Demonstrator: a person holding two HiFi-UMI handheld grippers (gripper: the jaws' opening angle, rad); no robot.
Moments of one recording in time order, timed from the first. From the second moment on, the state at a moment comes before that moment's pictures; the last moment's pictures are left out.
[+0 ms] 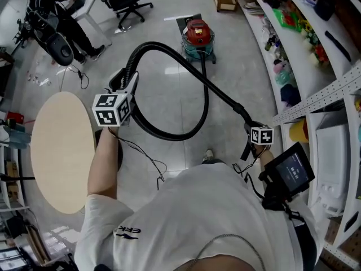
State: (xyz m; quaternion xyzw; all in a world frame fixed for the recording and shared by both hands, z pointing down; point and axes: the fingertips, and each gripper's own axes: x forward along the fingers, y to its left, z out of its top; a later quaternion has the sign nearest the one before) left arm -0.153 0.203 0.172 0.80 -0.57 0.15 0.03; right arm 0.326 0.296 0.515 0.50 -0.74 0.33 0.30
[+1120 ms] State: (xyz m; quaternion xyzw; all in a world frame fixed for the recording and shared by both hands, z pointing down) left arm -0.225 -0.044 0.185 0.82 -0.54 0.18 0.05; right arm 0.287 0.071 0.490 0.52 -0.73 0.31 0.32
